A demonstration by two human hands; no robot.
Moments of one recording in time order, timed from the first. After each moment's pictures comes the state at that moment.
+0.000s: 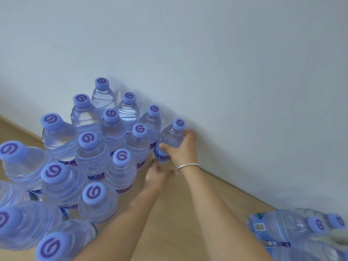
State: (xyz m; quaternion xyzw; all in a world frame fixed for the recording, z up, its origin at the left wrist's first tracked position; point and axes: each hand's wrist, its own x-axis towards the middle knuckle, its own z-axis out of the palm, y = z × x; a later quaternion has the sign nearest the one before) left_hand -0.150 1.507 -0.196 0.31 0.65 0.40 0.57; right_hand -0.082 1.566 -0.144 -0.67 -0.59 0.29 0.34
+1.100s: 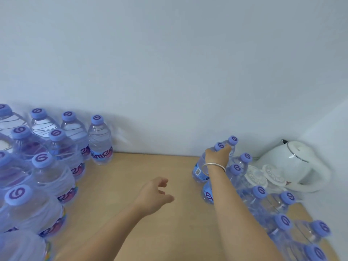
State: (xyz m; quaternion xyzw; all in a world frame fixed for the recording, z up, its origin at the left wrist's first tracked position) left_hand -0.063 1.396 -0.155 0.67 0.47 0.15 0.55; right_hand 0.143 1.411 -0.098 -0.85 -0.17 0.13 0.49
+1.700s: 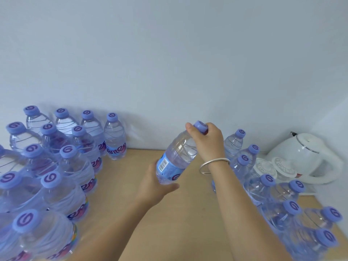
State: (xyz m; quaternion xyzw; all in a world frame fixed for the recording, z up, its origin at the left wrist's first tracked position) left_hand -0.091 1.386 -0.140 0.64 0.45 0.31 0.54; right_hand 0.052 1.382 -0.026 -0.75 -0.40 0.16 0.51
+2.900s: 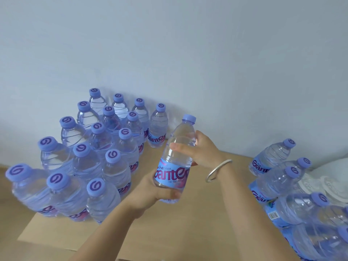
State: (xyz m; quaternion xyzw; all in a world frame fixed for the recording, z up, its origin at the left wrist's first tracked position) left_hand -0.210 1.360 -0.109 0.52 0.34 0.30 0.73; right_hand -0.048 1.397 -0.041 -0.65 -0.52 0.44 0.34
